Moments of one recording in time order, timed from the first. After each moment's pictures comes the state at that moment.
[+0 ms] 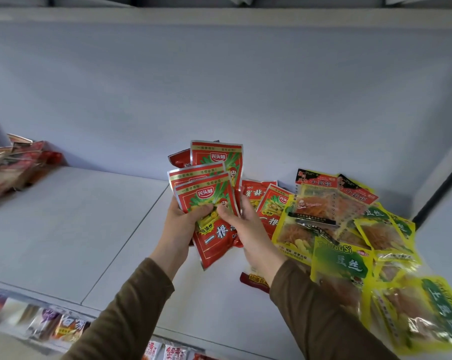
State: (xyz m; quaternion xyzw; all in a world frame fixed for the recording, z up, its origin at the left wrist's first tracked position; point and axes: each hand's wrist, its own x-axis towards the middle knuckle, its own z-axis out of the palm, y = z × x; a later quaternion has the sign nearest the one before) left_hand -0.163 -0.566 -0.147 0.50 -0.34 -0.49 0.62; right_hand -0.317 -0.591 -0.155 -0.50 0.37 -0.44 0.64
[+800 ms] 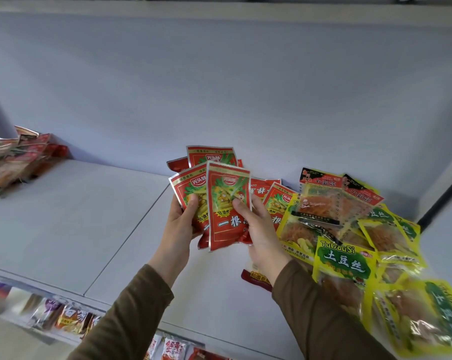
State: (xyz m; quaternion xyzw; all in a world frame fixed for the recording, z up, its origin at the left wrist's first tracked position) left_hand -0.169 -0.546 -0.150 0.49 -0.30 -0.49 0.66; right_hand -0.325 -0.596 -0.168 -0.43 0.37 -0.49 0.67
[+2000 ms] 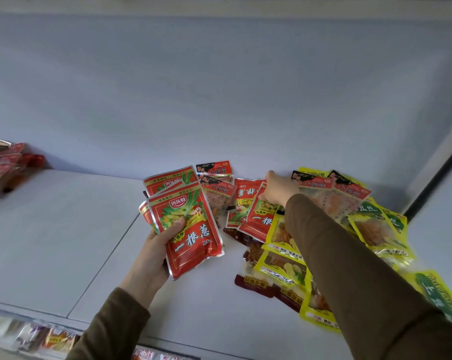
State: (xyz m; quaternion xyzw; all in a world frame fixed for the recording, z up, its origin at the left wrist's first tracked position) left_hand -0.137 -0.545 -0.173 0.49 -0.18 -0.61 0.59; right_hand -0.390 -0.732 -0.135 -0.72 0.68 -0.03 0.09
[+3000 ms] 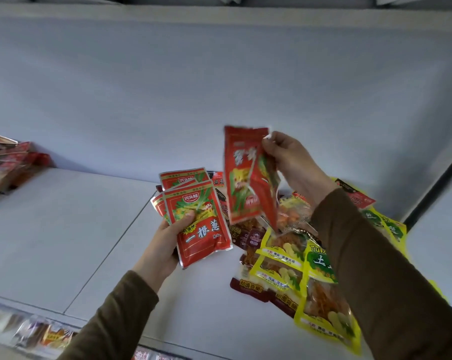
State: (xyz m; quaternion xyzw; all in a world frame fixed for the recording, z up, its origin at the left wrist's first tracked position) left_hand -0.152 -0.566 -0.174 0.49 -0.19 -0.61 0.59; right_hand -0.405 -0.700 -0.046 -0.60 0.33 -0.47 0.55
